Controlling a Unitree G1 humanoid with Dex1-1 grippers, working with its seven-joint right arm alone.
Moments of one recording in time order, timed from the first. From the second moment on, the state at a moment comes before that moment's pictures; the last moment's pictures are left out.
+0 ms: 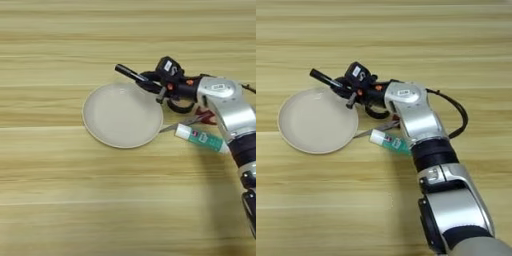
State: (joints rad) arm -0.61 -0.37 0.10 0.47 -0.04 0.05 0.90
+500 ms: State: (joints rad) arm -0.67 -0.44 0.05 0.62 -0.05 0.00 0.84
